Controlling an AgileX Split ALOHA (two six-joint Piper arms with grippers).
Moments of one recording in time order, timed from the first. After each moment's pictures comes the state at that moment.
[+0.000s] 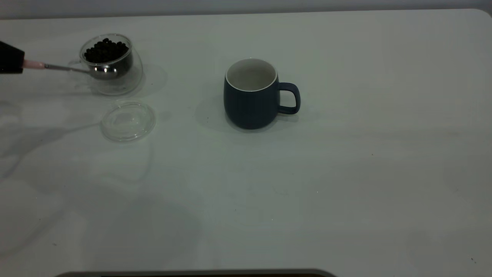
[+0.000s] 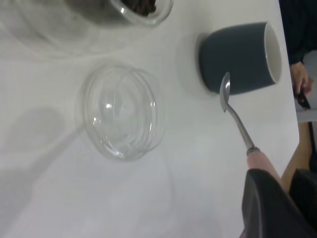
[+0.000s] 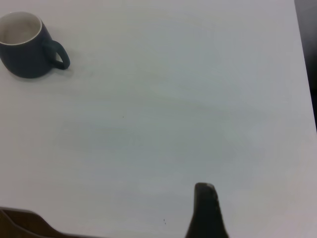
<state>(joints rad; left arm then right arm) 0.51 2.30 -1.26 -1.10 1.15 1.33 0.02 0.03 -0.47 0.06 1.13 -0.12</state>
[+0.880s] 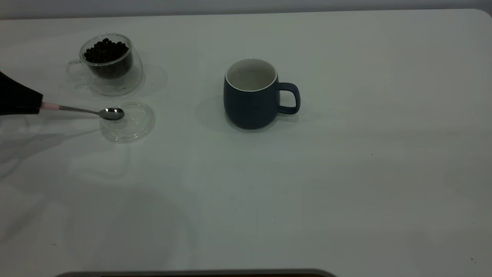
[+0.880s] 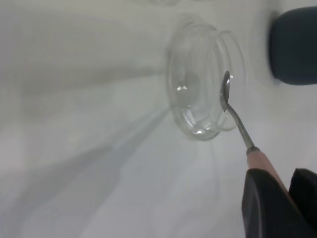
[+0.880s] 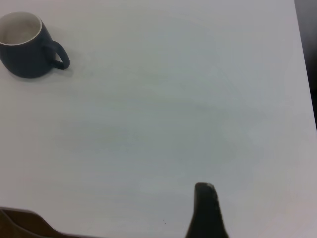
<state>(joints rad) 0.51 2.43 -1.26 -1.10 1.01 1.33 0.02 0.03 -0.47 0.06 1.13 -0.12</state>
